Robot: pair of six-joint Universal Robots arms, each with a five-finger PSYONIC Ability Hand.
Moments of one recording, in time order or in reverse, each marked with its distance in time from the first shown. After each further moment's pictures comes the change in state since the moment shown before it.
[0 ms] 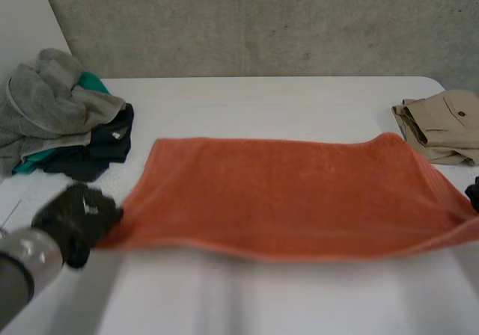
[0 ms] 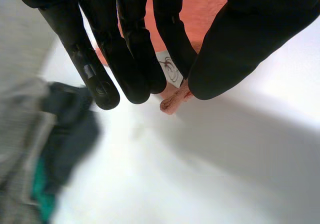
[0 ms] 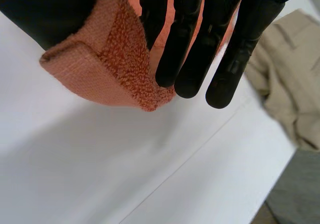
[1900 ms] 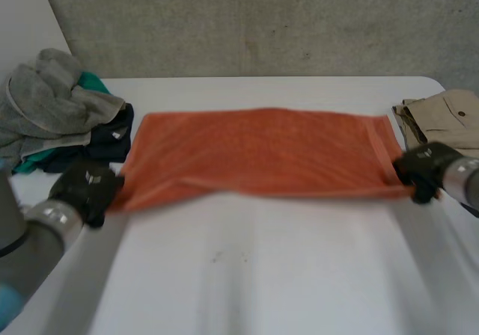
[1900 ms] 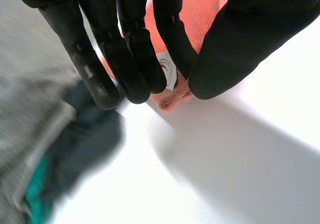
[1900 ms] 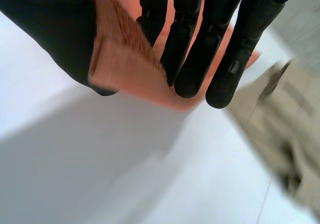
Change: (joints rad) left arm 0.071 -0.206 0.025 0.304 0.025 -0.178; right arm 0.334 0.297 -0.136 -0.393 0.150 0.404; left_hand 0.000 0.003 0.003 0.005 0.000; right_hand 0.000 0.000 0.000 0.000 0.000
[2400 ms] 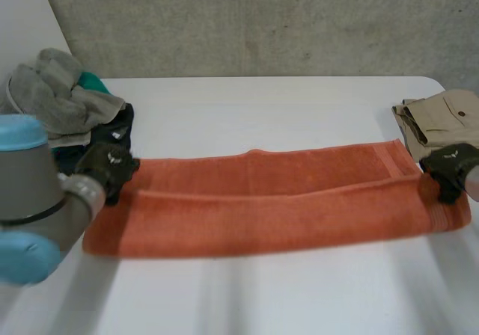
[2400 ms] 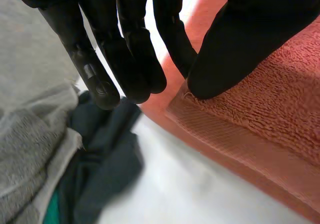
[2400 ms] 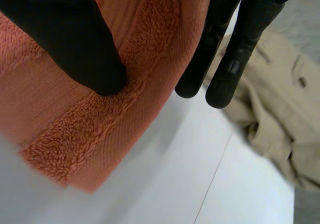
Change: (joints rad) left arm -0.075 -0.278 0.300 0.058 -0.058 0.088; right arm -0.084 0.060 0.015 -0.187 0.026 0.020; left_hand 0.000 0.000 0.000 0.000 0.000; right_hand 0.000 0.000 0.000 0.000 0.000
